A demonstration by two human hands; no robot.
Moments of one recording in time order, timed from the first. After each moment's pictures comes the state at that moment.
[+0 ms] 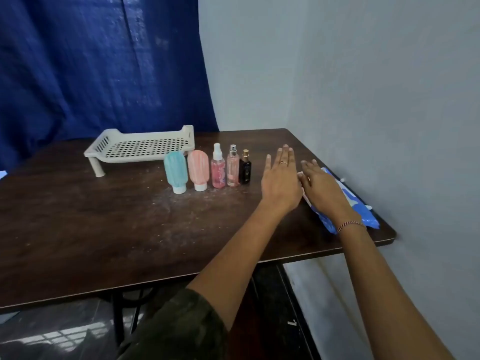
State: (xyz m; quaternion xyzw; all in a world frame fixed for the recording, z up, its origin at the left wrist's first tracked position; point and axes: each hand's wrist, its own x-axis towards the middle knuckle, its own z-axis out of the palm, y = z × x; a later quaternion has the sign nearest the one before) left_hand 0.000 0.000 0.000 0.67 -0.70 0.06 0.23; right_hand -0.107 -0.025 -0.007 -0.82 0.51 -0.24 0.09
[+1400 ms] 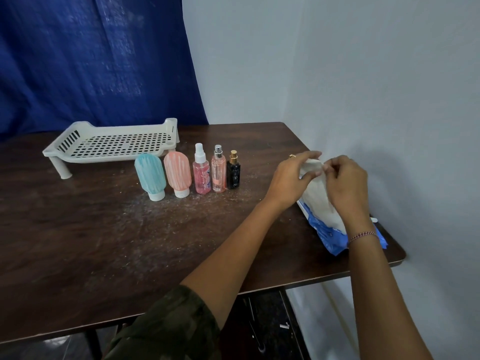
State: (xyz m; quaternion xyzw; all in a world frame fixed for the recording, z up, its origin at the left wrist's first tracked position) left_hand -0.011 -0.060 -0.013 0.49 -0.67 -0.20 0.52; right_hand -0.127 -0.053 0.011 -0.68 0.58 -0.44 0.08
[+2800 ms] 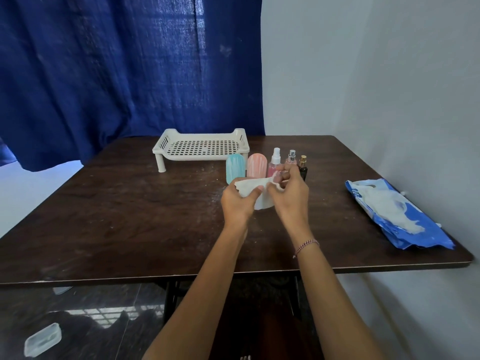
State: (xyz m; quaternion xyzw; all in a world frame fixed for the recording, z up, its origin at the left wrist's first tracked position) left_hand 0.163 0.100 -0.025 0.61 -0.30 -0.26 0.69; right_hand 0.070 0.070 0.003 -0.68 0.45 -0.50 0.30
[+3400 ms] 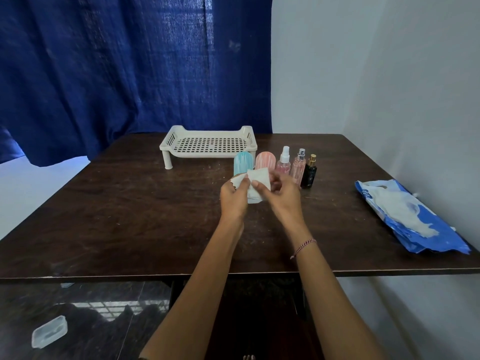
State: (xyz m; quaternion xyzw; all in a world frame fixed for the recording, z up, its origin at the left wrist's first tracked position) left_hand 0.179 0.108 -0.016 0.54 -0.22 -0.34 0.73; right_hand 0.094 0.056 -0.021 -0.70 0.41 -0.44 0.38
